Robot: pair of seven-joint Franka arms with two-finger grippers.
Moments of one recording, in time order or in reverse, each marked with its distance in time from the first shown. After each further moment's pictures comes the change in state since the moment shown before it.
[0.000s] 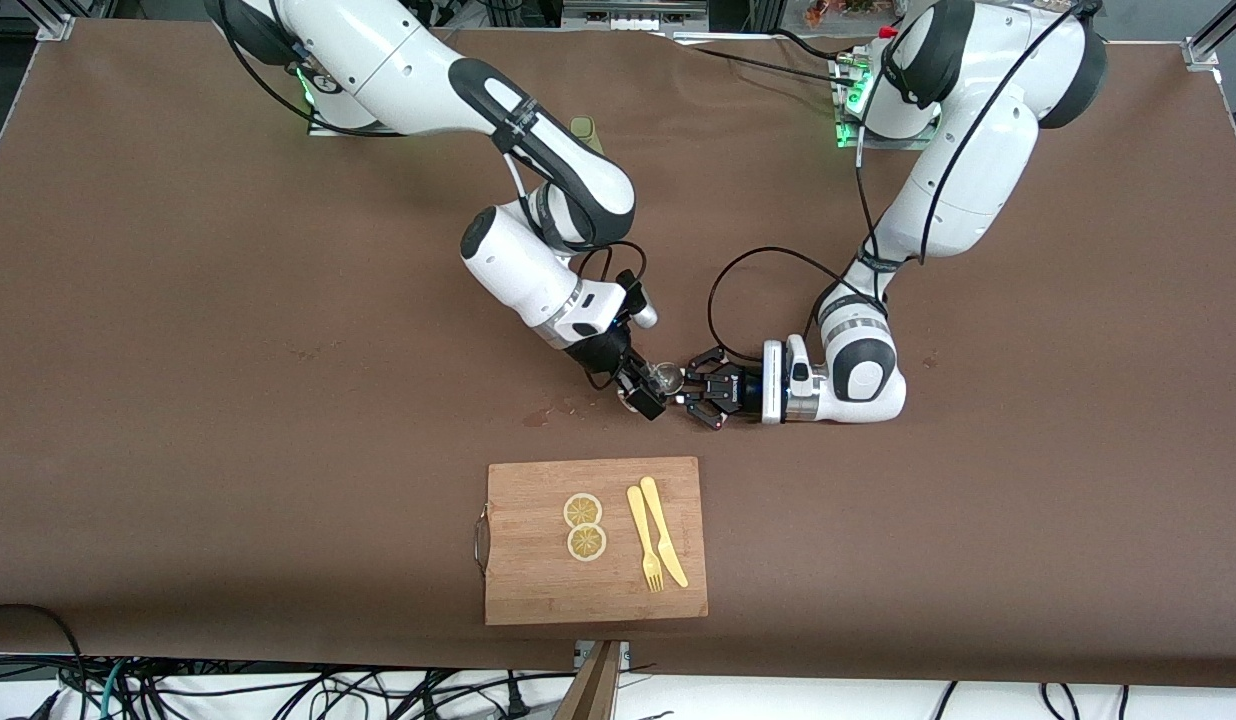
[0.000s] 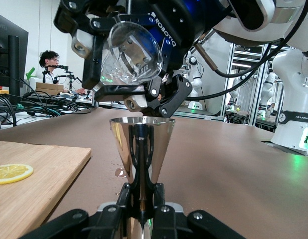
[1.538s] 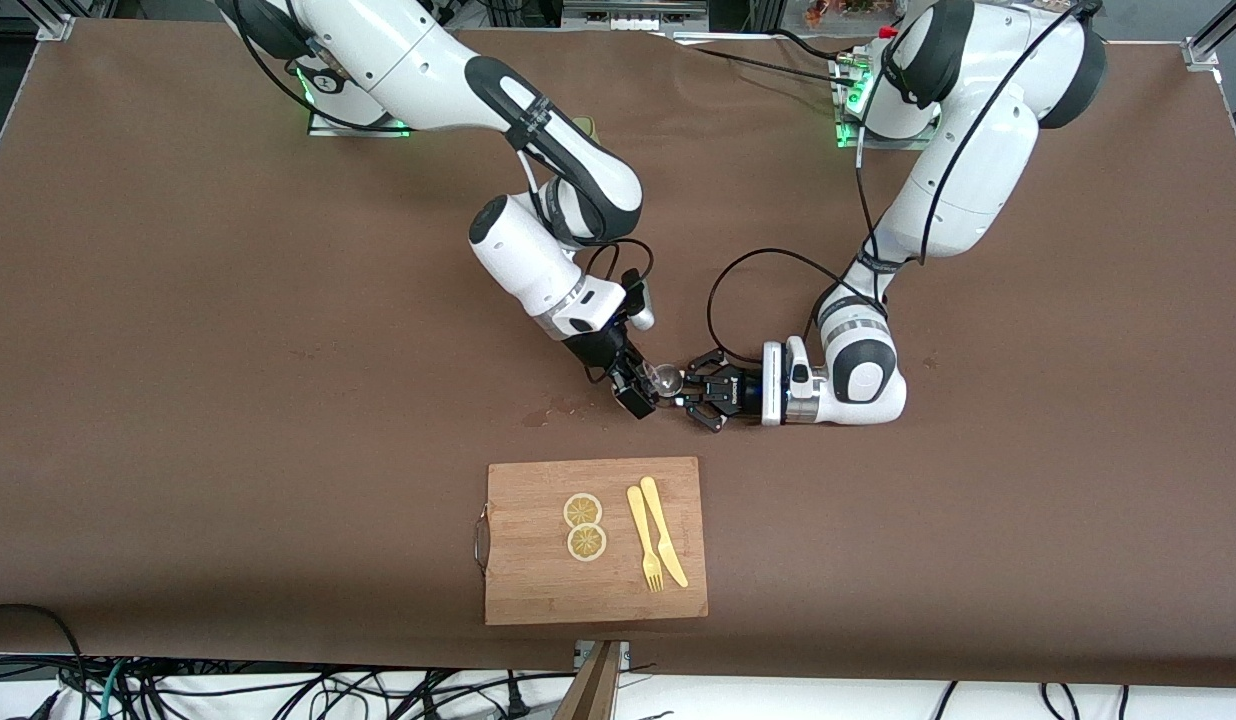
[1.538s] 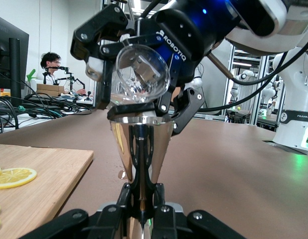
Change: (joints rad) left arm -0.001 0.001 0.001 0.013 0.000 0.004 0.000; right arm 0.049 -0.014 -0.042 -0.035 0.070 0.074 0.144
